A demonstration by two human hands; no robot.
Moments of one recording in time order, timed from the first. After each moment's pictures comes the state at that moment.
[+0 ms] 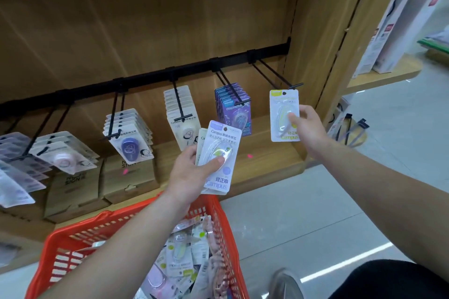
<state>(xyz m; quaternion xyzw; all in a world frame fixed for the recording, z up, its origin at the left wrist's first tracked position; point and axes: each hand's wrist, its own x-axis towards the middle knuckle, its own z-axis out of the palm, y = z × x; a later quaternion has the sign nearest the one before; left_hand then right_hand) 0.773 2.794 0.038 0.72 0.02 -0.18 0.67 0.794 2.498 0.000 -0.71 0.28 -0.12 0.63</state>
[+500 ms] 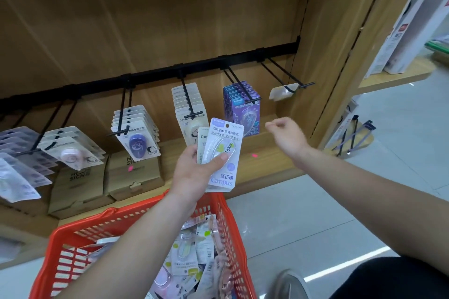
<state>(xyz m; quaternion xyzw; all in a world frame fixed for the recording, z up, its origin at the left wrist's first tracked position) 0.777 2.802 0.033 0.68 0.04 -0.16 0.71 0.800 2.568 0.007 -0.81 0.29 -0.04 0.52</state>
